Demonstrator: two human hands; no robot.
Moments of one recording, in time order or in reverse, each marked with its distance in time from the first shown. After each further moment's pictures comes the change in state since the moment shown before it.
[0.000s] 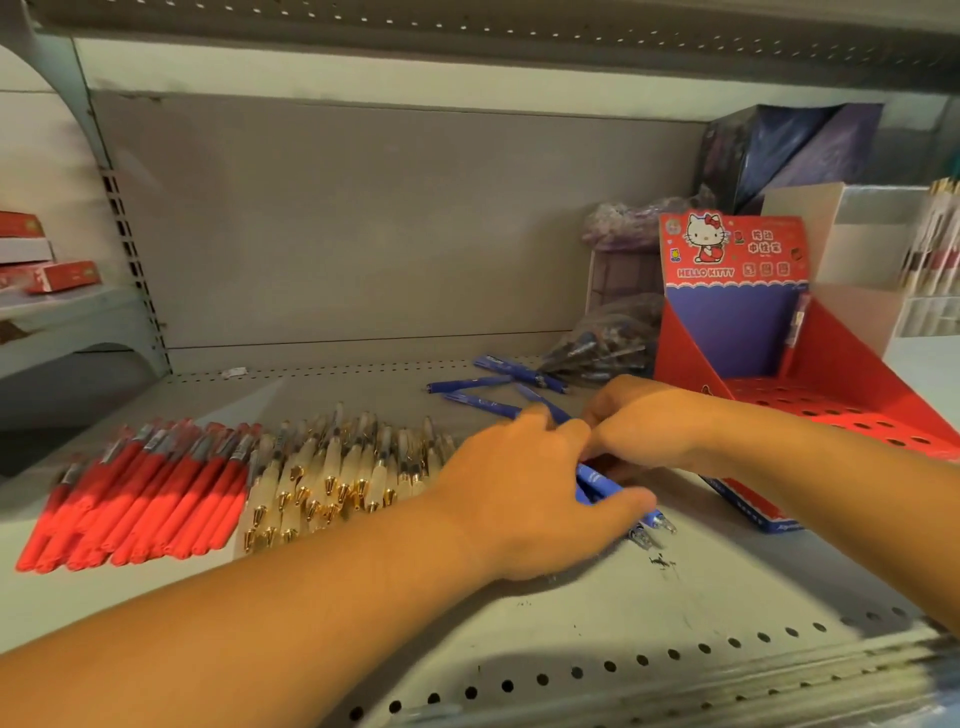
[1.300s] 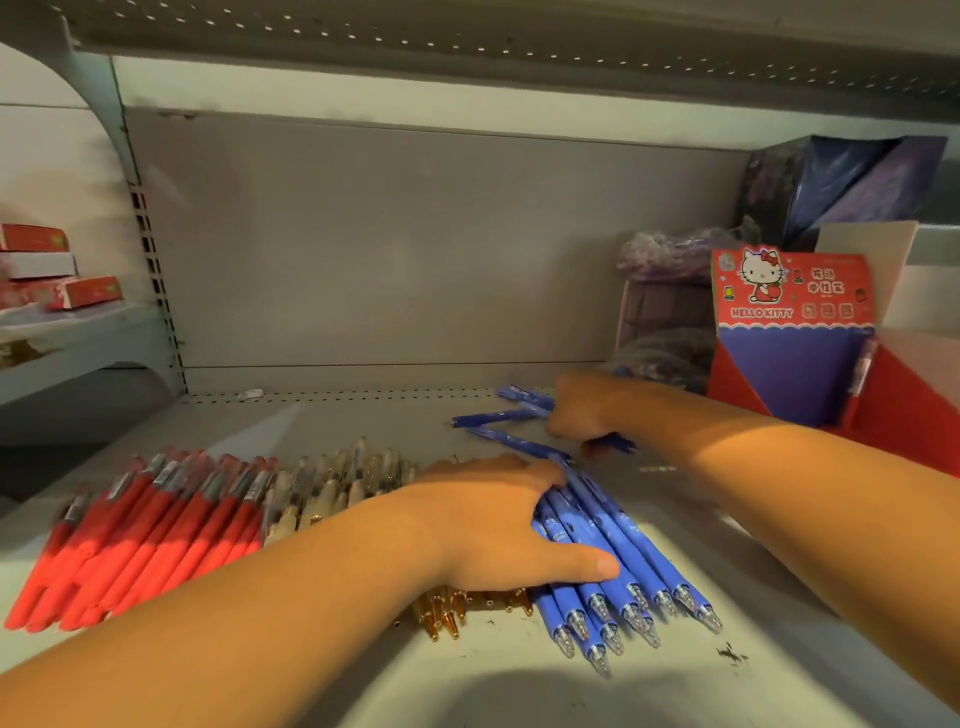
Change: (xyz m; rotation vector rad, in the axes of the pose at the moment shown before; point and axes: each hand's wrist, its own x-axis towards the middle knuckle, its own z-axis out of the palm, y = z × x) left_hand 0.014 -0.061 -0.019 -0.091 -0.290 -0.076; right_hand 0.118 -0.045 0.003 -0.616 0.079 -0.012
